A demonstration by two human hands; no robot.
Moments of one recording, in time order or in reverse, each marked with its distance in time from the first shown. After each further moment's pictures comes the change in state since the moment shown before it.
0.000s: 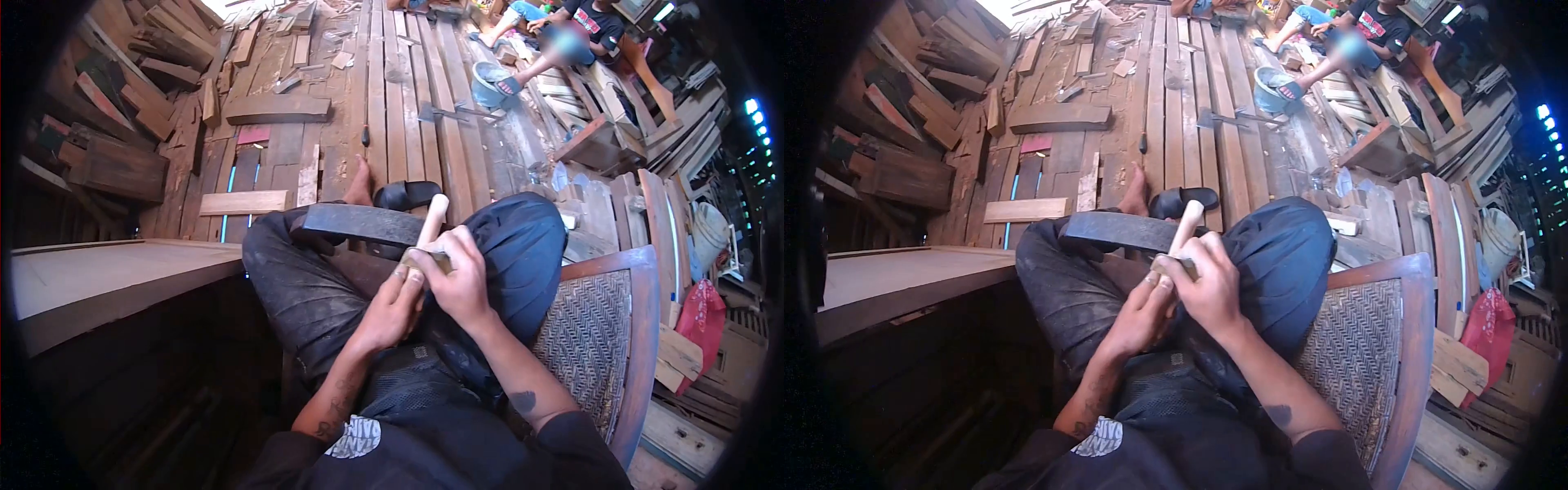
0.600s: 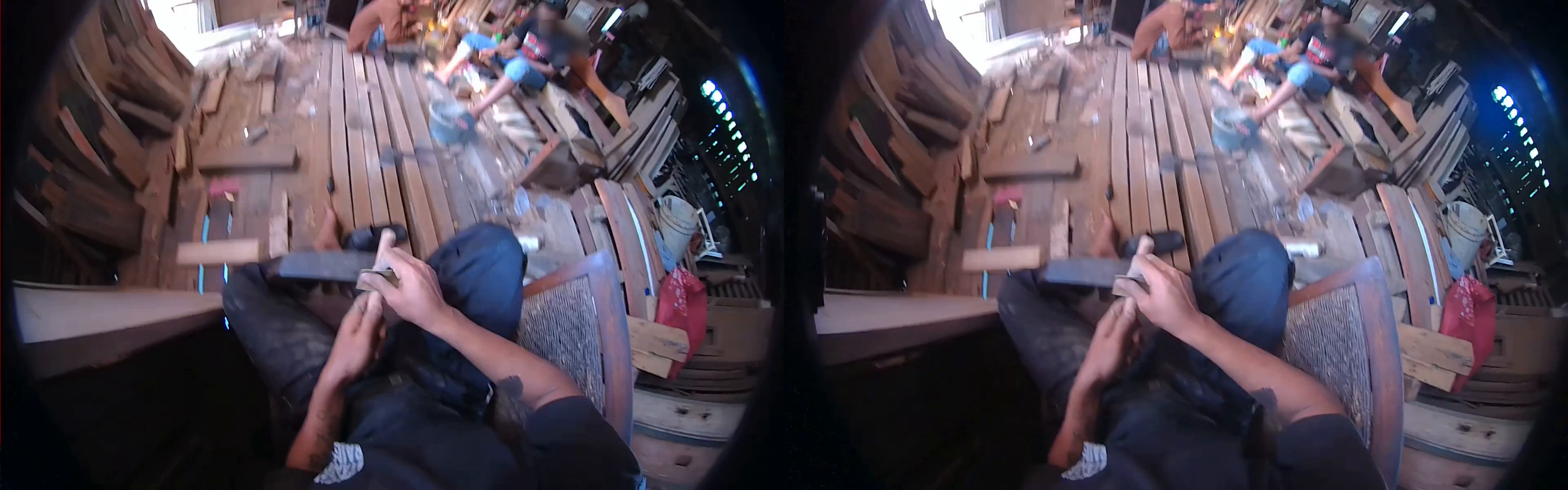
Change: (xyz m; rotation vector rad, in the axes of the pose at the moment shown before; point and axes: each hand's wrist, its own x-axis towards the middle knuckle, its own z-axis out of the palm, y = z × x) left_hand -0.005 0.012 -0.008 -0.080 0.023 -0.039; right_hand 0.035 -0.002 0.004 -0.065 -0.189 0.000
